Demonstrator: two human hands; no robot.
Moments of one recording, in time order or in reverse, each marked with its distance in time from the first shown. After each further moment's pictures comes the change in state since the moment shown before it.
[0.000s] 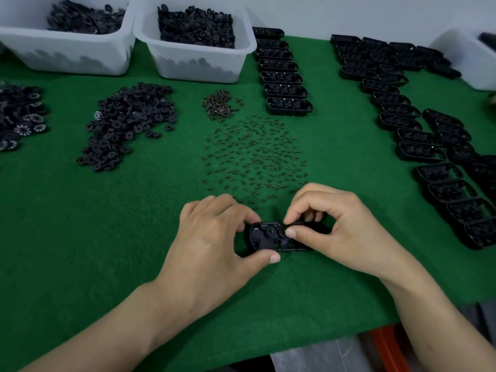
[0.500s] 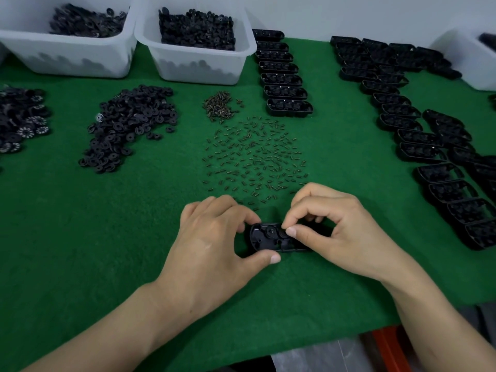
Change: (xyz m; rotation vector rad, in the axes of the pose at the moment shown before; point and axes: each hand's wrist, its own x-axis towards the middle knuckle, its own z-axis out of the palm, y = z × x) left_hand 0.000 0.000 0.001 -0.001 0.019 0.011; right_hand -0.001 -0.002 0.001 -0.012 -0.004 -0.024
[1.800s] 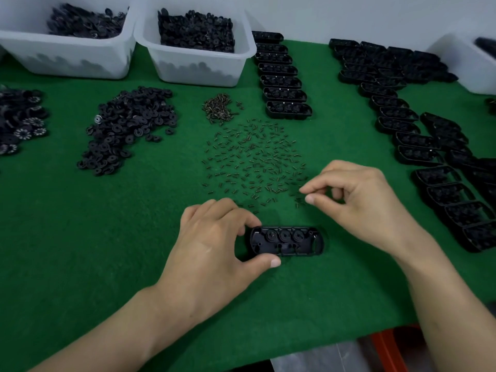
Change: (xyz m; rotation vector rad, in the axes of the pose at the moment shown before) left_hand -0.001 -0.001 -0.002 -0.023 -0.022 -0.008; right_hand 0.016 0.008 -0.024 -0.262 0.151 0.110
